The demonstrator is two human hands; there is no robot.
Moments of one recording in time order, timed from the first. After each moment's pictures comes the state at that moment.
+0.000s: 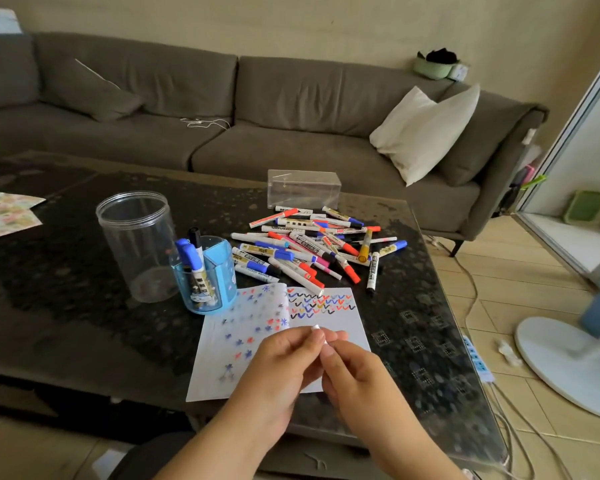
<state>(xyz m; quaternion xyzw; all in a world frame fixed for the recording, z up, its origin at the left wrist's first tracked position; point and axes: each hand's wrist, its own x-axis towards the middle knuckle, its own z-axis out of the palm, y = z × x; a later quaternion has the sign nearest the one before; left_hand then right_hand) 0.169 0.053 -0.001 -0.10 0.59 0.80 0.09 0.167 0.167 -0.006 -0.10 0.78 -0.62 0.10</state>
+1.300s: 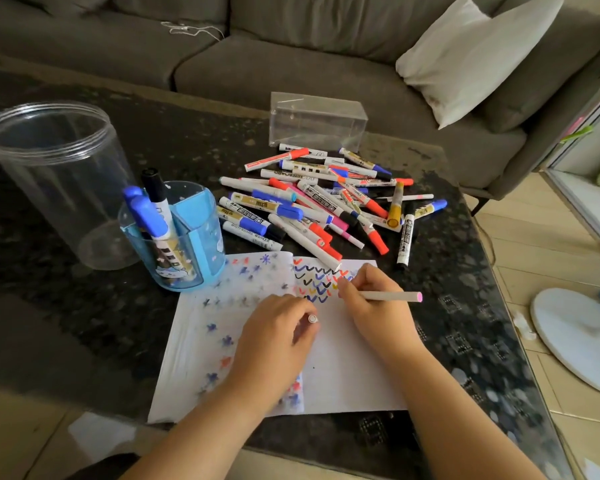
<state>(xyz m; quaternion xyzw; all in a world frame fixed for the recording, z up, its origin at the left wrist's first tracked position) 0.075 0.025 -0.113 0.04 0.91 0.36 -0.19 0.017 0.167 -0.090 -0.03 0.85 -0.53 0.00</state>
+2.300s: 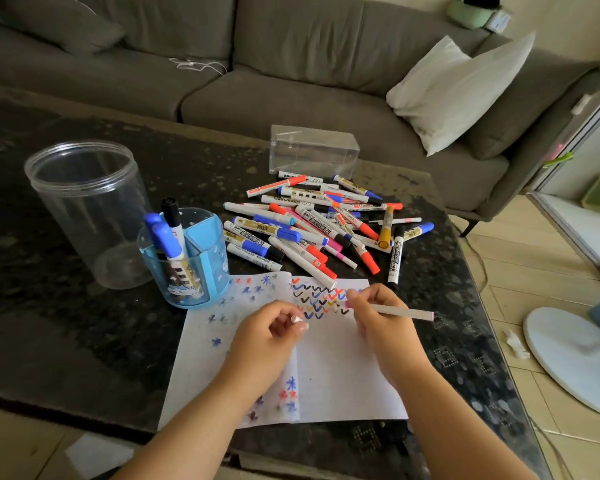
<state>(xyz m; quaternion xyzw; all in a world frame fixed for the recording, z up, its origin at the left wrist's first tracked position) 0.081 0.012 -0.081 -0.09 0.81 0.57 -0.03 0.029 0.178 -0.072 0.03 0.75 -0.66 0.06</state>
